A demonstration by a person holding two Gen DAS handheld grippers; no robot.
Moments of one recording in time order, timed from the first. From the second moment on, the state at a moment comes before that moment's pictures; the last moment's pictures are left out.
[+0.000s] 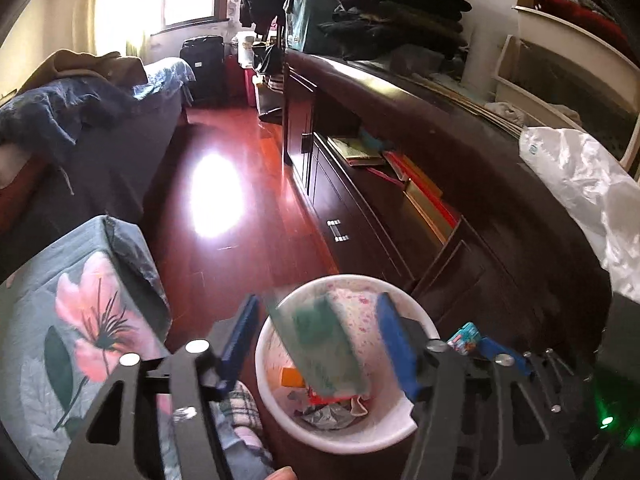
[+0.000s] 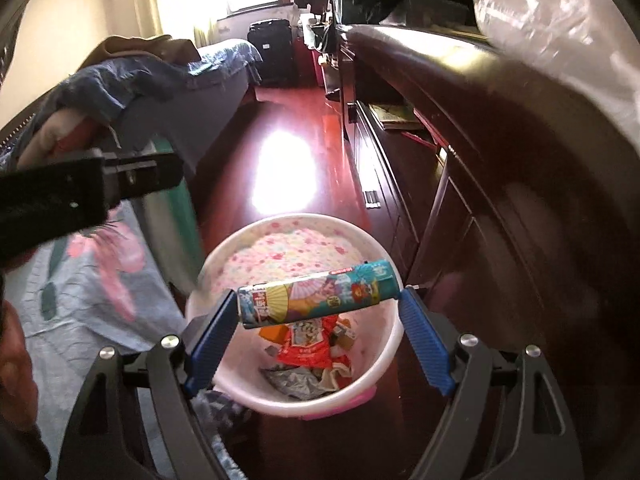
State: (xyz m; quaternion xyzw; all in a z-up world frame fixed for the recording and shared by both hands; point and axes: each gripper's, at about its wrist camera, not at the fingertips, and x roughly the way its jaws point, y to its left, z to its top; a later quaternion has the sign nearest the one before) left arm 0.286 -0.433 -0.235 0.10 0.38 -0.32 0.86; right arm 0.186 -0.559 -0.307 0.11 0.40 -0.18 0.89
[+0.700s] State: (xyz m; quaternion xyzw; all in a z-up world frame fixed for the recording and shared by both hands) left arm 0.299 -0.392 -0.218 0.07 0.37 -0.28 0.88; right arm 0.196 -0.535 -0.317 0.09 0.42 -0.17 0.89
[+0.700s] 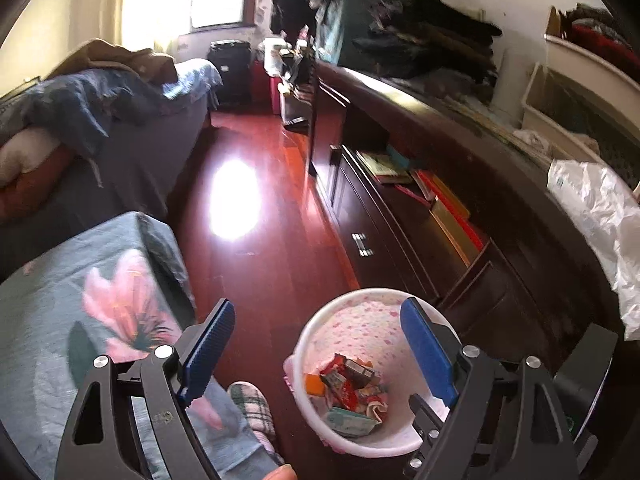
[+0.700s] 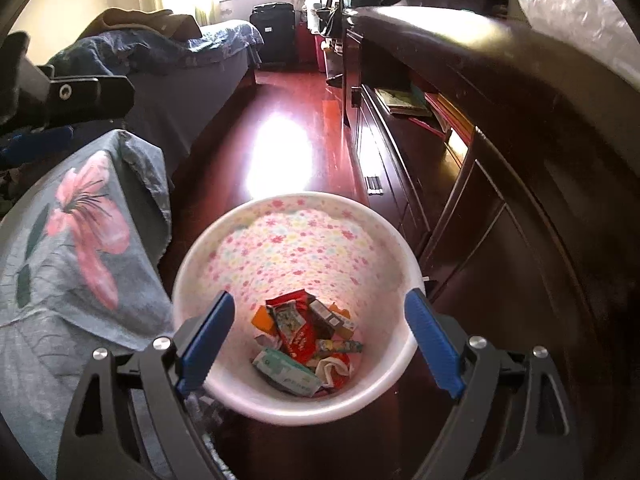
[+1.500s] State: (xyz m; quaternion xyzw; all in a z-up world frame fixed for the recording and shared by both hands) left arm 0.191 -0.131 -0.105 -0.01 0.25 -0.05 0.97; right arm 0.141 -0.335 -0.163 0.06 0.32 -0.03 0.95
